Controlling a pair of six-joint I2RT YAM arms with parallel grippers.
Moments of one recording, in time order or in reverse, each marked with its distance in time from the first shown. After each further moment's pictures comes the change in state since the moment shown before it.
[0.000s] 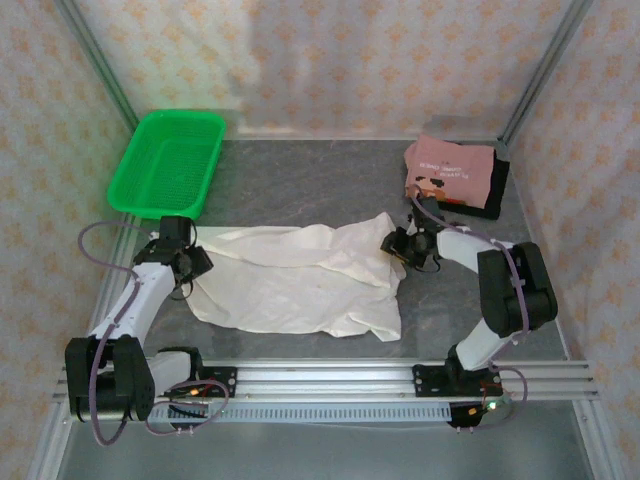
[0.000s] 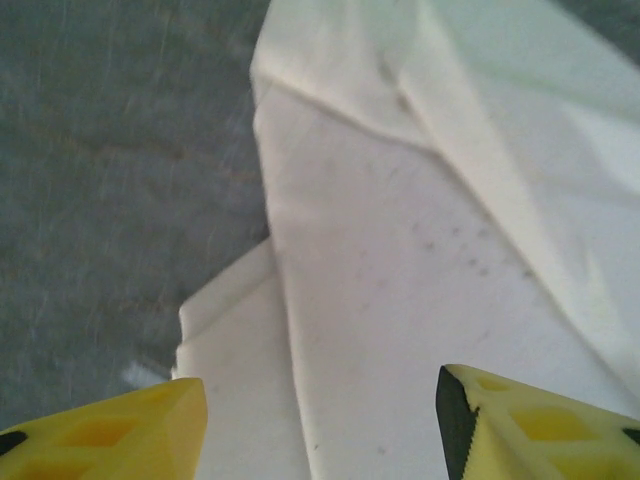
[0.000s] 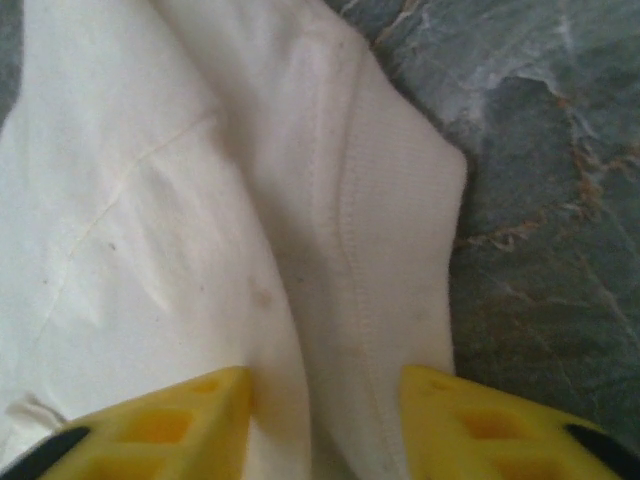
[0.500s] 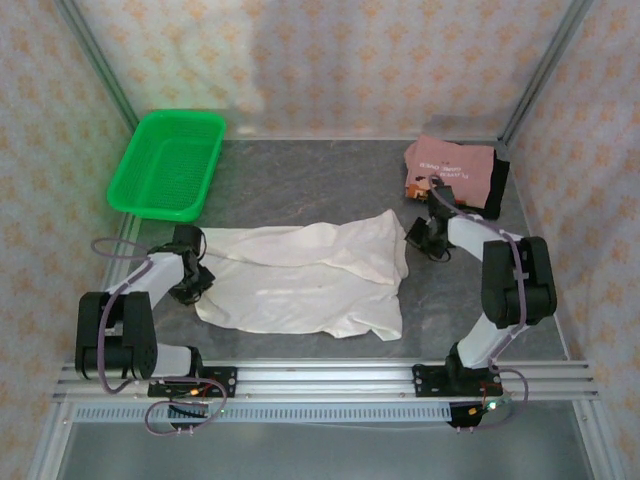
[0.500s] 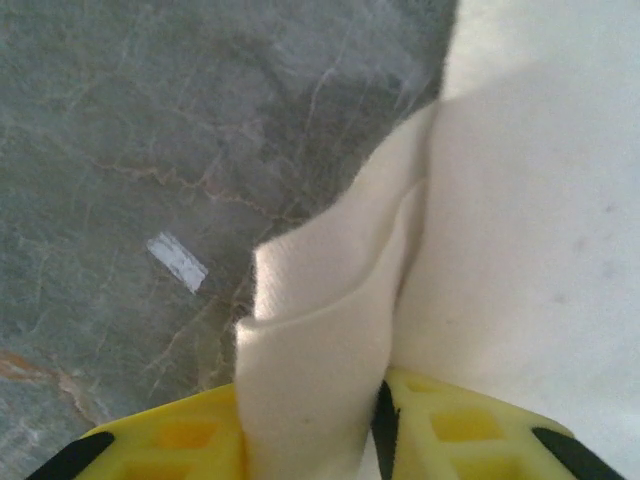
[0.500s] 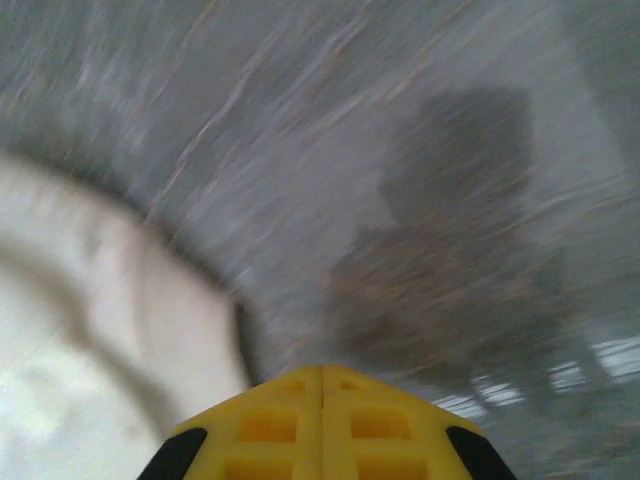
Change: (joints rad) left arm -0.003 0.225 -0.035 -0.012 -0.010 -0.208; right arm -0.134 0.032 0.123 -0.153 0.222 -0.005
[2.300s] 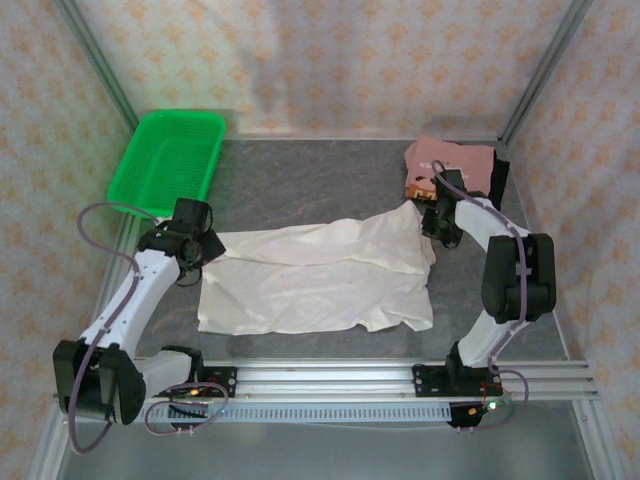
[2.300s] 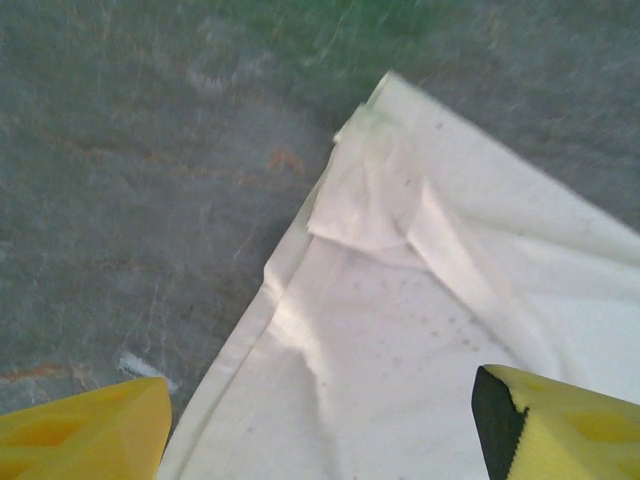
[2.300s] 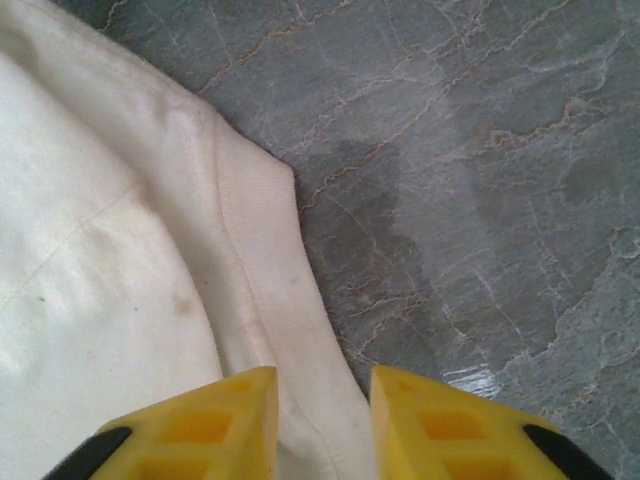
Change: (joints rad) left arm -0.177 -0.205 0.254 -0.199 -0.073 0.054; right arm -0.030 0.032 0.170 -0.195 0.142 -0.260
